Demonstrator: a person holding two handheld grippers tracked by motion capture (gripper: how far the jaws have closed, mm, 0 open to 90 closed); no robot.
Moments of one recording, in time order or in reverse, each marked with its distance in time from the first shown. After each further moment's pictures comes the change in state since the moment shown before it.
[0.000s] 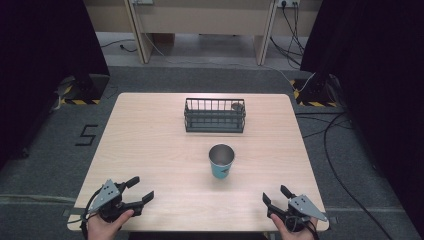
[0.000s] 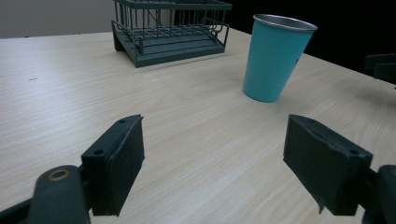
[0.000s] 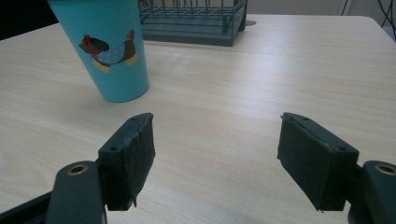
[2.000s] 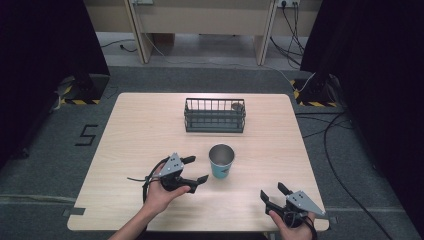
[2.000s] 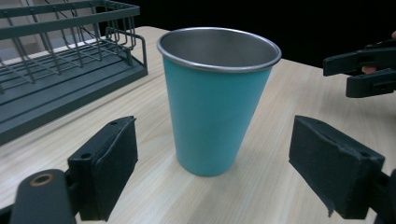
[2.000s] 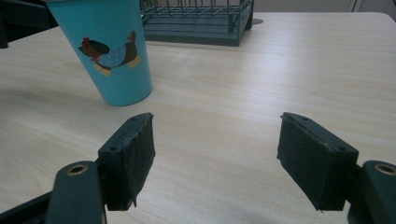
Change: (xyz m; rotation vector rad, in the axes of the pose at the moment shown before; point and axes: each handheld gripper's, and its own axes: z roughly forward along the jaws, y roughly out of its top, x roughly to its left) left arm -0.049 0.045 0.161 0.063 -0.256 0.156; right arm -0.003 0.002 0.010 0.001 0.025 0.010
